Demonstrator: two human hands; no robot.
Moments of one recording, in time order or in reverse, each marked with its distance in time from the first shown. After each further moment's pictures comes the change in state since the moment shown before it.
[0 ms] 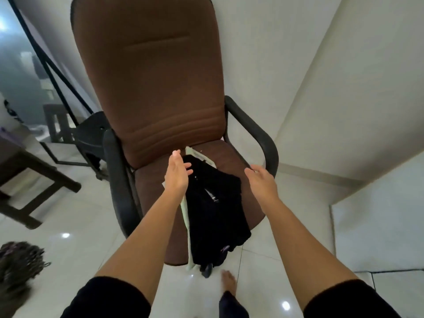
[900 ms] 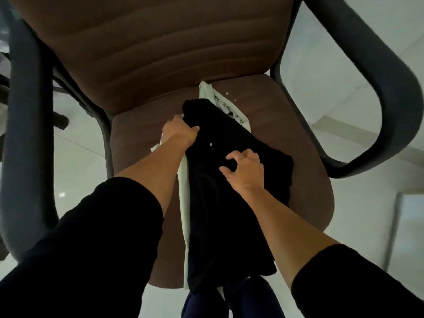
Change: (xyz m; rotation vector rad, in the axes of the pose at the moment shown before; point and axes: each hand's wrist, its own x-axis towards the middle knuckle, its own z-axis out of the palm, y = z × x) left_hand 0.316 -0.181 0.039 0.850 0.076 -0.225; right_hand 0.230 0.154 0.221 -0.734 -0.269 -0.314
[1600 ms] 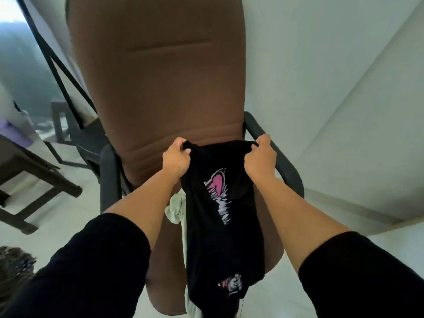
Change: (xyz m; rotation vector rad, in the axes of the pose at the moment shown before) left_hand -0.174 0.098 -0.200 -0.346 0.108 0.346; right_hand -0.081 -0.123 -0.287 0.545 0.444 0.092
